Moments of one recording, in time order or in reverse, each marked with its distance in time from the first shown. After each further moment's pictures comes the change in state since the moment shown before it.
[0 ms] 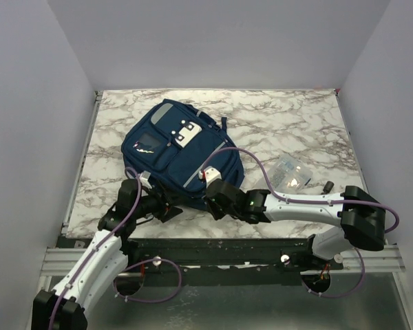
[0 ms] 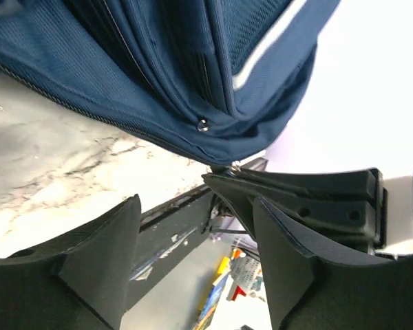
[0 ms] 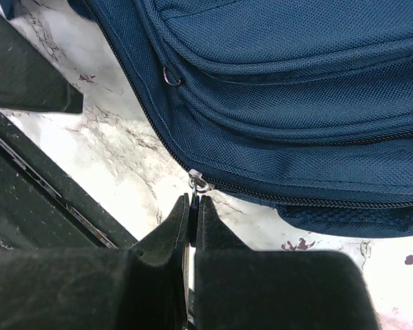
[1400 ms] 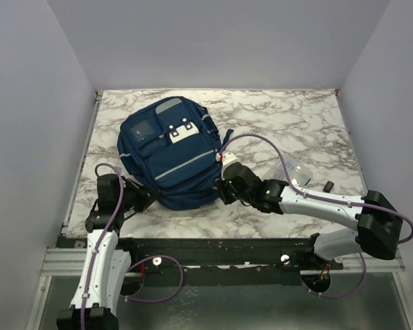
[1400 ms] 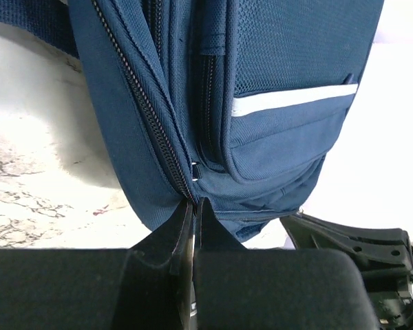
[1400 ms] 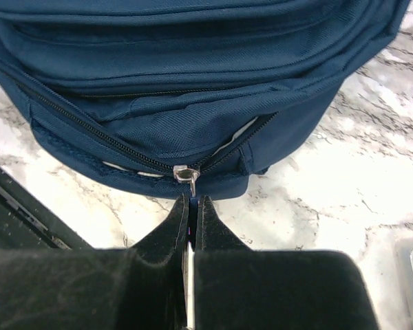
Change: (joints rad) left arm 0.336 -0.078 0.111 -0.268 -0.086 0.210; right arm -0.172 -0.125 -0.050 0.018 0.002 -0.031
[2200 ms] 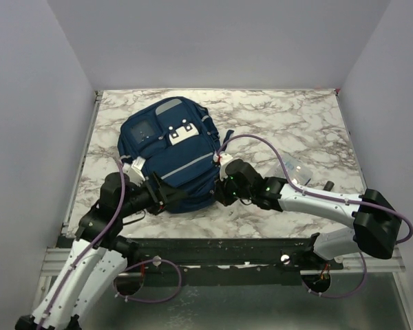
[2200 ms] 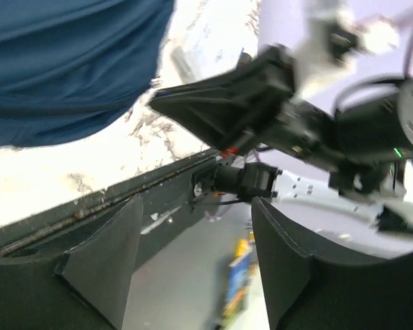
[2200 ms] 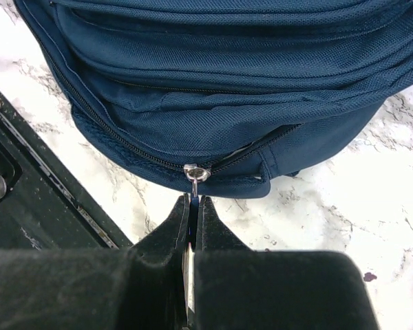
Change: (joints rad) left arm -0.367 -0.122 0.151 -0.087 0.066 -0.139; right arm -0.036 0.019 -0.002 0.031 -0.248 -0.044
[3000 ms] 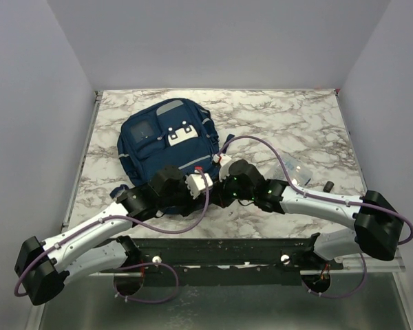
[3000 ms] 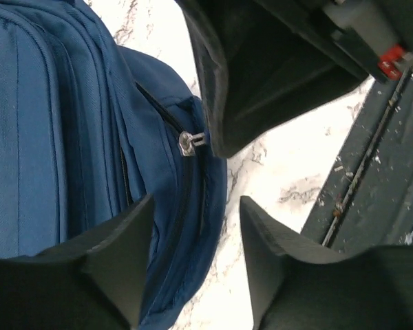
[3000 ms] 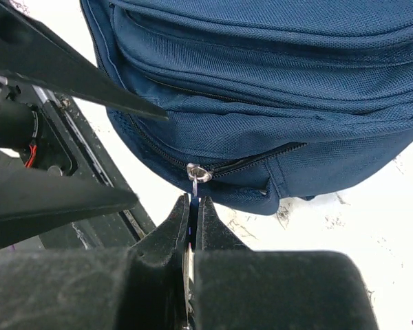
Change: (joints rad) left arm -0.531 0.443 0.129 0.174 -0.328 1.315; right arm -0.005 -0.020 -0.050 0.142 -0.134 0.033
